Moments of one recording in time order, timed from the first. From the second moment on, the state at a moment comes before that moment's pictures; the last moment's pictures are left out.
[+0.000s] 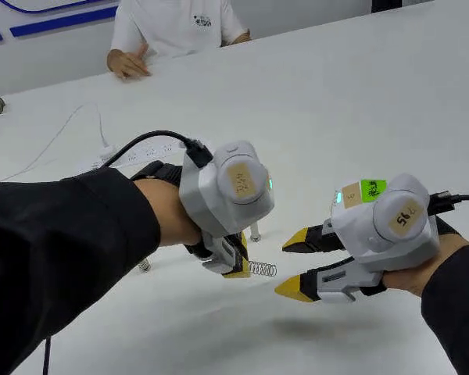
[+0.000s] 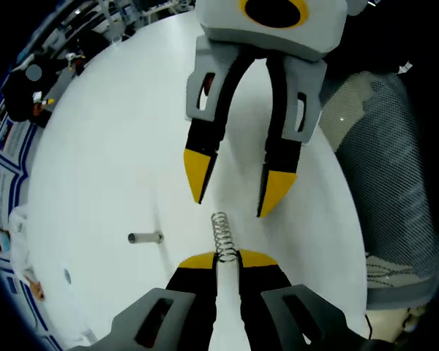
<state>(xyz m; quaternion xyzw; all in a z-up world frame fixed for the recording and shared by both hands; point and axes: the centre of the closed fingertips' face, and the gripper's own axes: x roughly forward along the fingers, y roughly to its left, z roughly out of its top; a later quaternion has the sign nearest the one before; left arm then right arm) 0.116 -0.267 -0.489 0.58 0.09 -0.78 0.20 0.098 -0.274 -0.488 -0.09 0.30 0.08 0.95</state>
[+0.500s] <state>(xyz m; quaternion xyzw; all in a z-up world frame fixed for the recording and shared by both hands) 0.104 -0.254 -0.471 0.57 0.09 -0.79 0.20 0.101 -0.258 -0.493 -0.12 0.30 0.12 0.94</state>
